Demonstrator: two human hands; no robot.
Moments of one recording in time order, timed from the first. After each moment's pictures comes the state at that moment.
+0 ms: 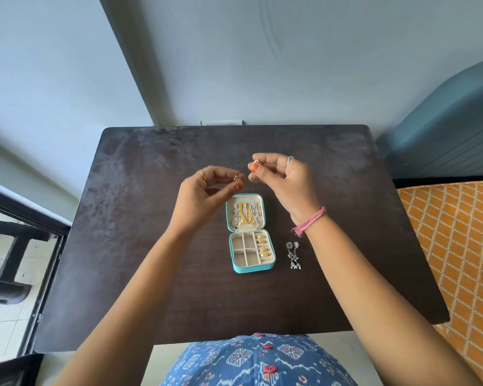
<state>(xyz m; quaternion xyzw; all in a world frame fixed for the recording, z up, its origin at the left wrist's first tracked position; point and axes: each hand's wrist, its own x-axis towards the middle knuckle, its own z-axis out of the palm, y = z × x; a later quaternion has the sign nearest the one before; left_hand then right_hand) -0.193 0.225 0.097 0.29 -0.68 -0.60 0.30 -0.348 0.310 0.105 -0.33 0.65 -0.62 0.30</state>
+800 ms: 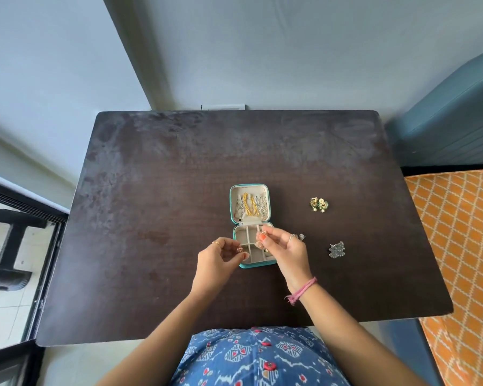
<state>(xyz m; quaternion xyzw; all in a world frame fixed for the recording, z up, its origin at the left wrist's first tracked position) -0.152 0.299 -0.023 0.48 -0.67 -0.56 0.13 -0.290 0.387 -0.018 -0.09 0.66 -0.62 0.41</state>
